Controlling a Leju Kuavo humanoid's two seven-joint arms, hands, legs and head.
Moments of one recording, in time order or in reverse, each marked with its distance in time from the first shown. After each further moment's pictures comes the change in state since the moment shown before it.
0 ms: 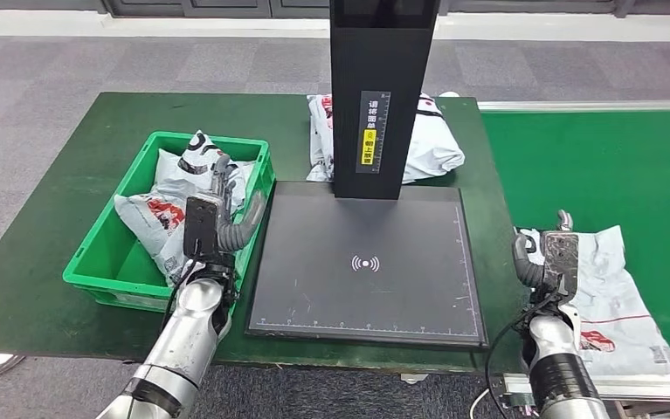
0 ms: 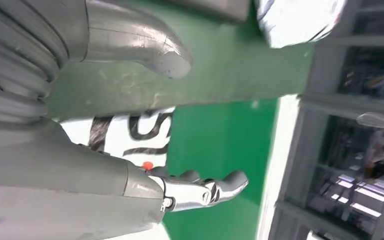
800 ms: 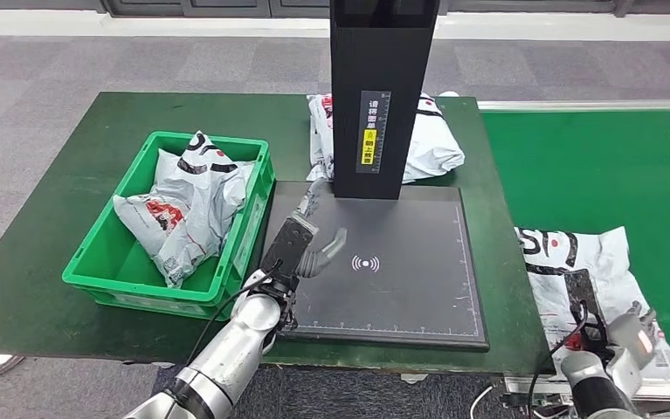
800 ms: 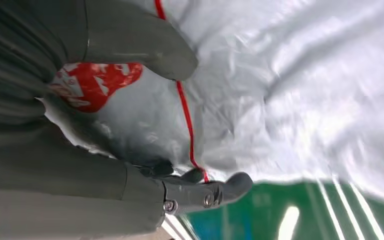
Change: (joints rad) left arm -0.041 -0.077 -0.246 0.159 -0.056 -0.003 0.027; right arm -0.031 -0.146 -0.129 0.388 0.646 -0.201 0.615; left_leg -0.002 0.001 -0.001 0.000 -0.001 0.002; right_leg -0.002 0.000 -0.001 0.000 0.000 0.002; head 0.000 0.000
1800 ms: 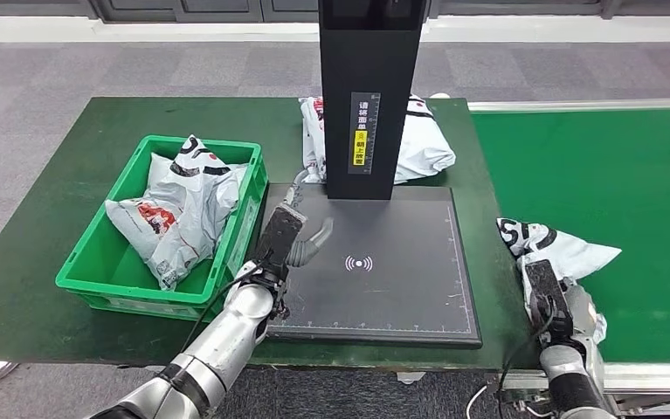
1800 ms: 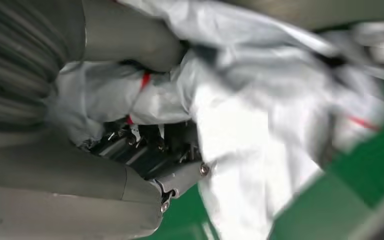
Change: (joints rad) left arm -0.060 0.034 0.002 0.072 0.048 0.084 -0.029; right arm 0.037 0.144 -0.074 -0.171 -0.140 0.239 -0.457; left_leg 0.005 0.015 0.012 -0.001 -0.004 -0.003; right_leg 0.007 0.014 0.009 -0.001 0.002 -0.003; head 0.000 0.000
